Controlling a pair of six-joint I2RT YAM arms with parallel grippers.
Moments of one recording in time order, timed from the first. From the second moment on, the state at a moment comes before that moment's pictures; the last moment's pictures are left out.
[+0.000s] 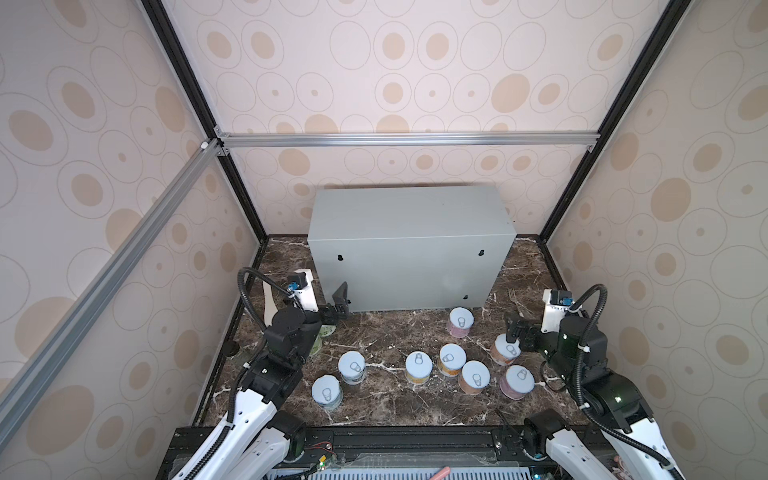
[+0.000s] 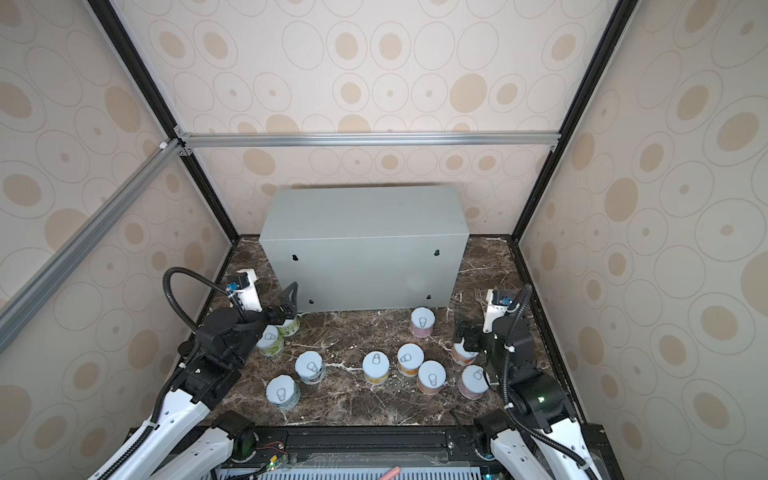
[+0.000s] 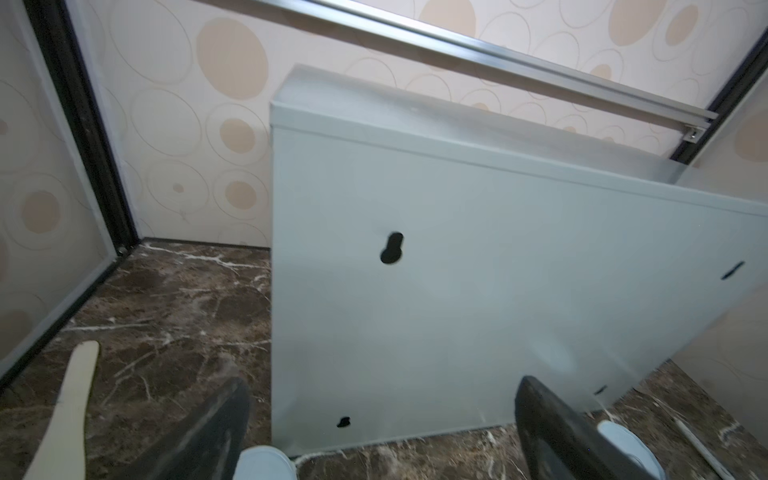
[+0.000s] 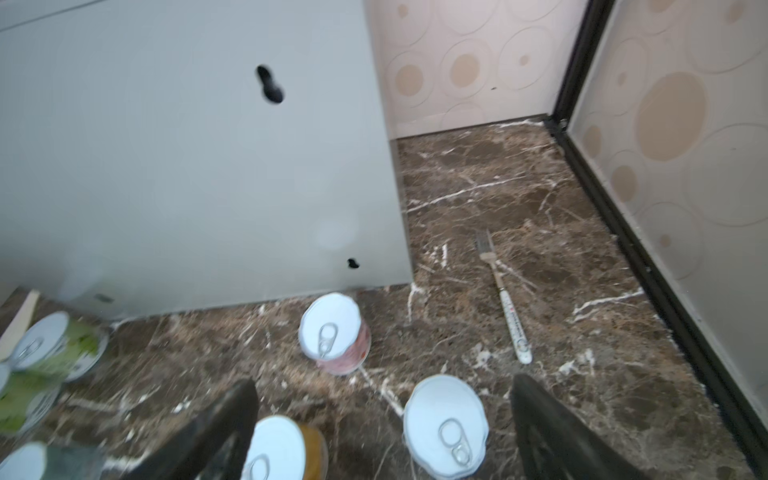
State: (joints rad) left arm -0.49 0.68 0.58 -0.02 -0.27 -0.29; right arm 0.36 0.50 0.78 -0.75 0.21 0.33
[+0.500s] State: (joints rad) left arm -0.99 0.95 0.48 0.05 -0.66 -0.40; right arm 0.80 0.61 0.61 -0.79 0.34 0.47
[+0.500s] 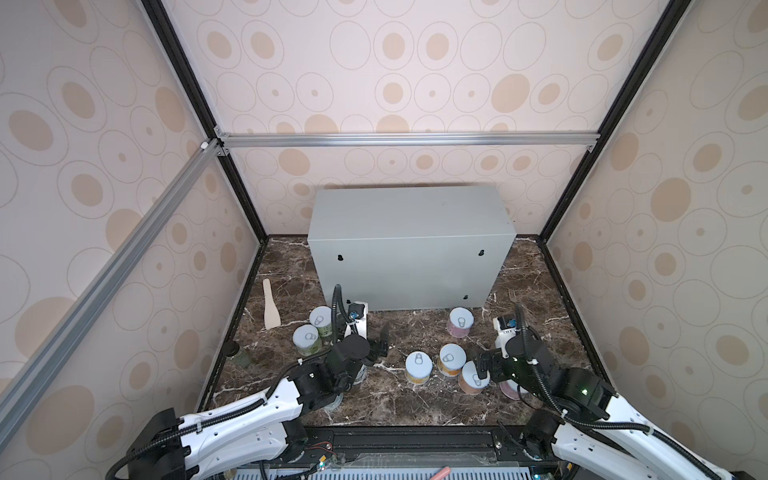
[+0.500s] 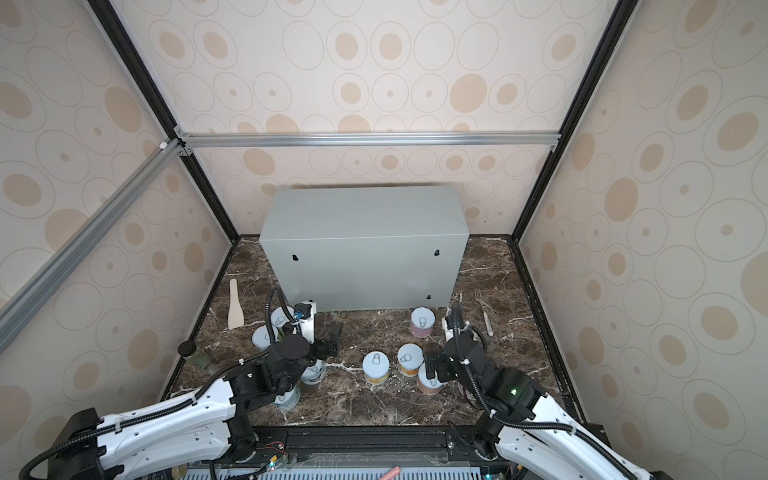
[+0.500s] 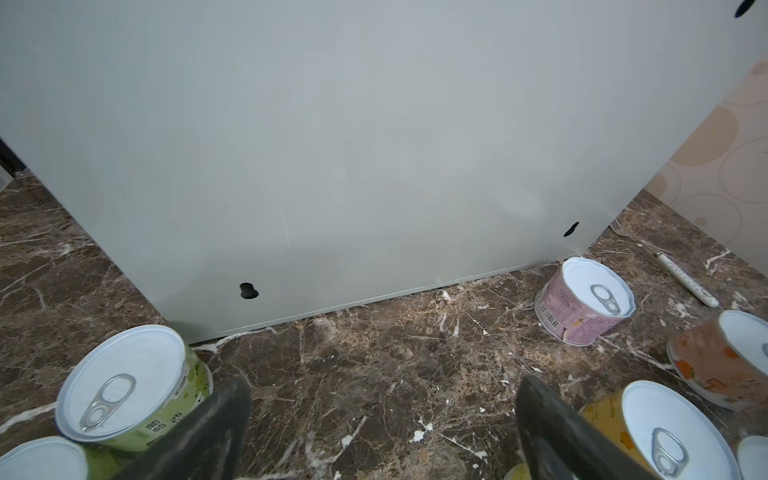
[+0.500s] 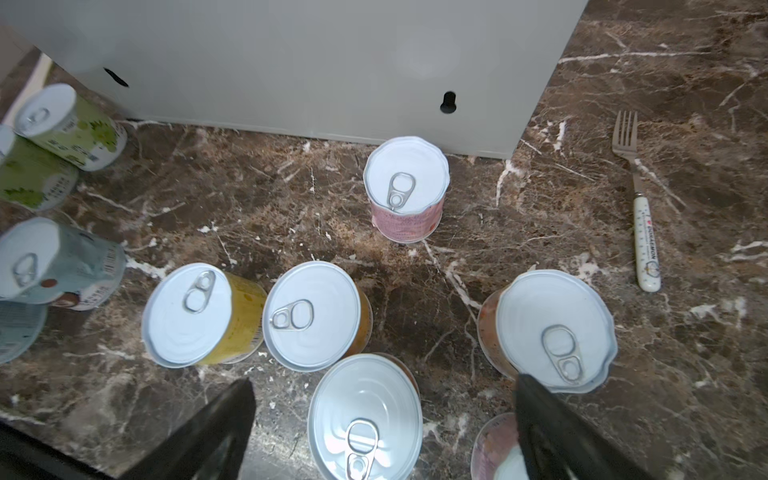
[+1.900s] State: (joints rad) left arm -0.92 1.39 0.31 0.85 -0.54 -0.38; right arm 0.60 1.46 0.64 -0.01 0.36 0.52
